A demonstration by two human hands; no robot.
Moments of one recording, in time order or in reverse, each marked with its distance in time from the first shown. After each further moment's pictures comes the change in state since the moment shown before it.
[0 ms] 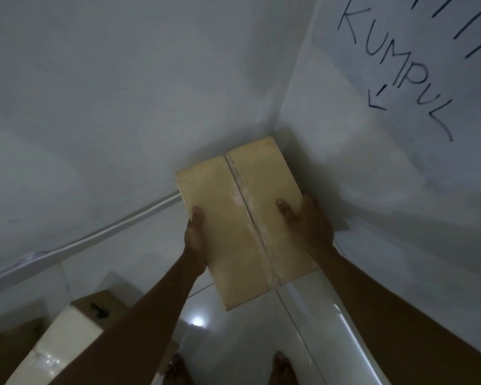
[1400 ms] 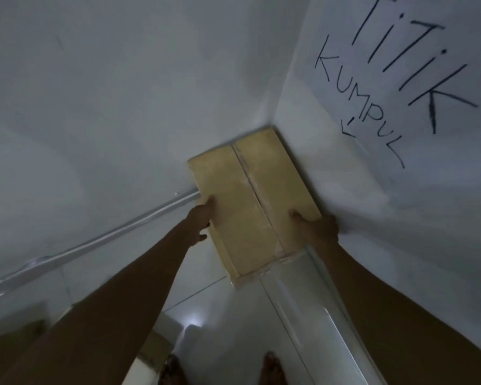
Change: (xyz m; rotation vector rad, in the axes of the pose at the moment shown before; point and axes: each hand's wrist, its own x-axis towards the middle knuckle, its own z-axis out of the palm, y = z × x) left_hand 0.022 0.063 0.038 0.590 0.087 -0.279; right_hand 0.008 0.008 -0.046 0.213 0.001 0.477
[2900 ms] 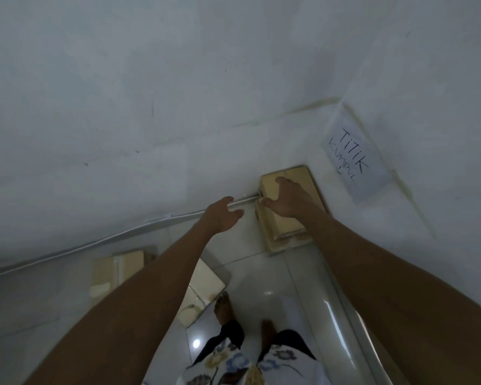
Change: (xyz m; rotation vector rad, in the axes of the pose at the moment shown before) left_hand -0.501 -0.046 -0.164 0.712 0.238 0.489; right_hand -0.493 -0.092 -0.167 -0.582 -0.188 -0.947
